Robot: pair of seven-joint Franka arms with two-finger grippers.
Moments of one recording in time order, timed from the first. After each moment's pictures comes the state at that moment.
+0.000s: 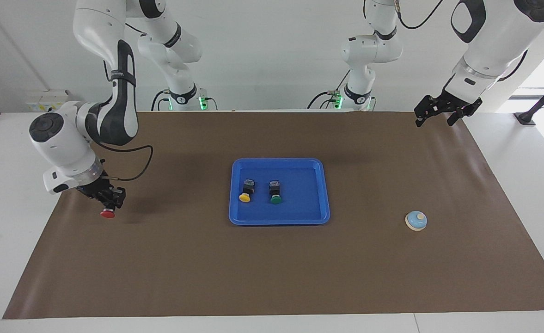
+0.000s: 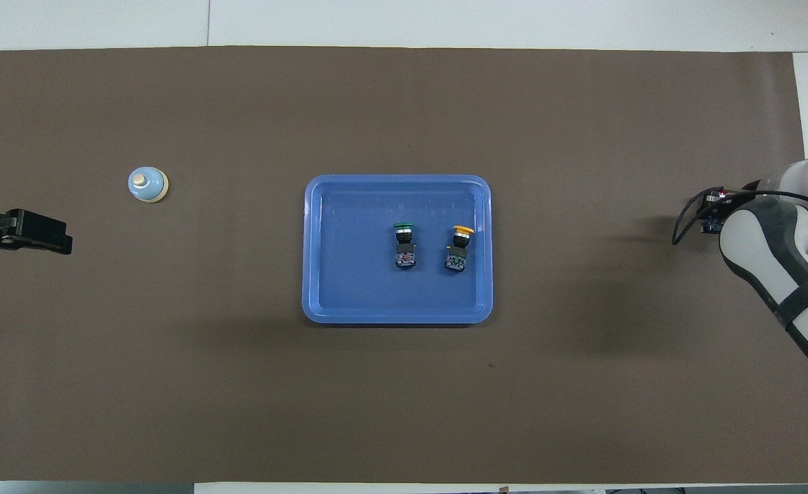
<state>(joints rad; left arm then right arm) -0.02 -0.08 -0.02 -1.71 -0.01 1.56 0.01 -0.07 0.30 -0.04 -1.74 -0.01 2.05 0.12</state>
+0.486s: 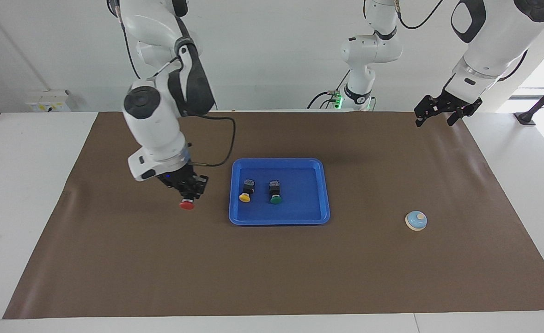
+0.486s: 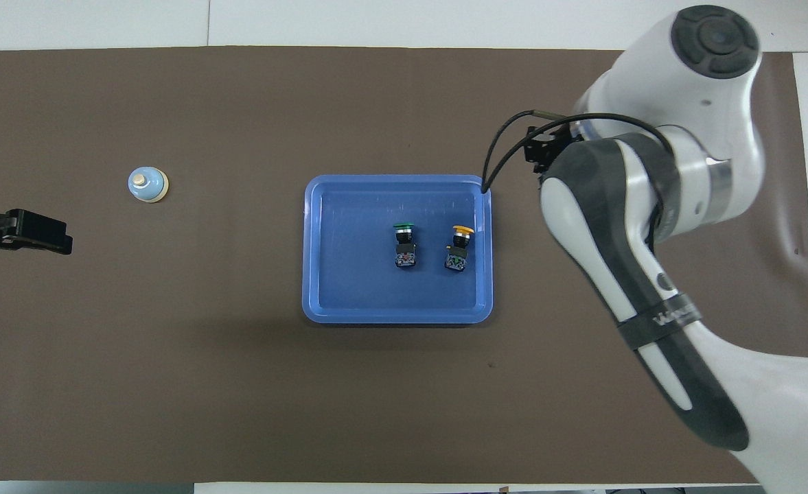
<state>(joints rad) -0.02 -0.08 -0.02 -1.71 -0.01 1.56 0.01 0.33 0.36 -0.03 -1.50 0.05 1.88 0.56</state>
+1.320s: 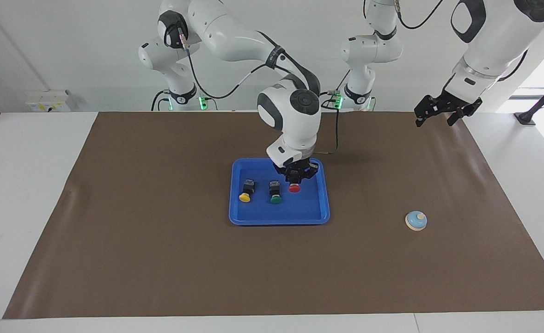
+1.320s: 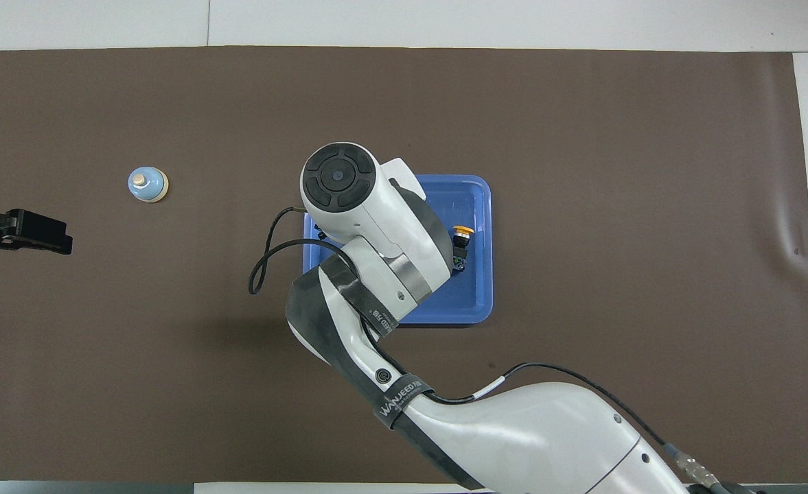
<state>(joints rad) -0.02 -0.08 -0.02 -1.71 -0.01 1.56 0.01 0.71 0.64 -0.04 -1.30 0.04 1.93 0.89</state>
